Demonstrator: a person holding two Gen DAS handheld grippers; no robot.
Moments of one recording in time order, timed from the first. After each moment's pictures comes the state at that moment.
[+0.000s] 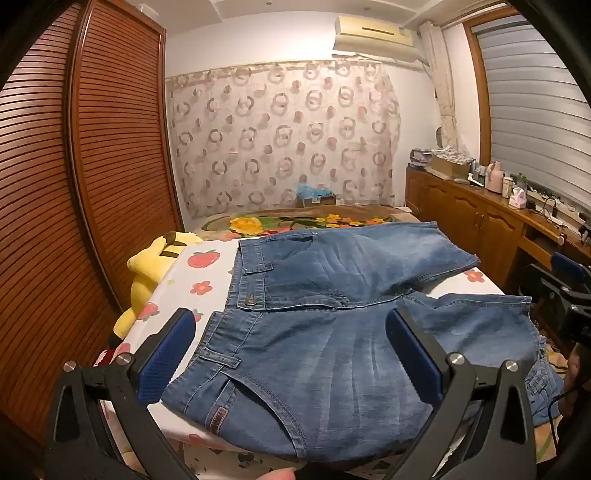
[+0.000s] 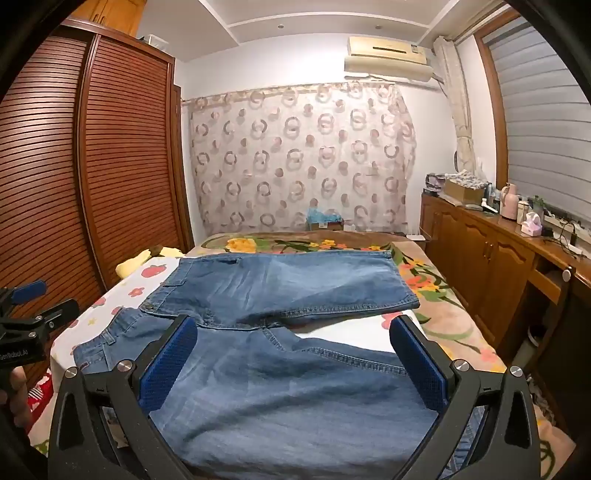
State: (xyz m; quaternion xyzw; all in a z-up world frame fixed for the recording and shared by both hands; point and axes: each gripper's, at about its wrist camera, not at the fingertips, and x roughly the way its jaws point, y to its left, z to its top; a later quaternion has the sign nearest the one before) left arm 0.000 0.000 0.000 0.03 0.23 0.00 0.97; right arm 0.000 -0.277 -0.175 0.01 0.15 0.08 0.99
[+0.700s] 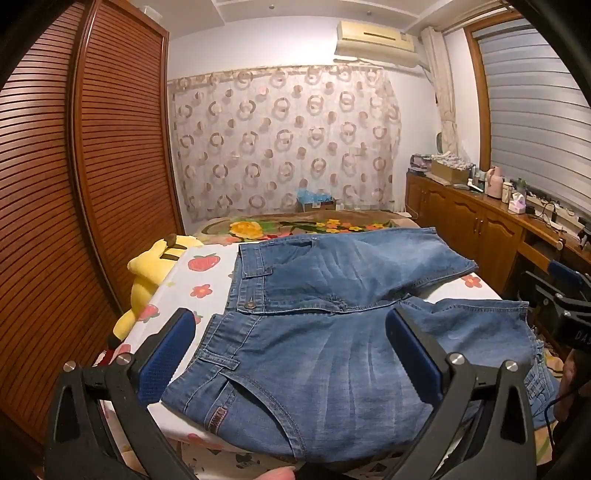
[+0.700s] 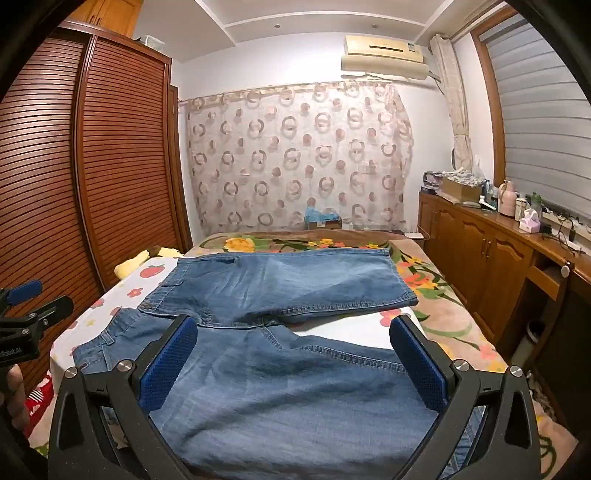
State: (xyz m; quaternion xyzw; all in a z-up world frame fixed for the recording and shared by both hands) left arm -0.001 -0.001 0.005 0.02 0.22 -0.01 0.98; right arm 0.002 -0.276 -0.174 0.01 0.16 0.08 0.98
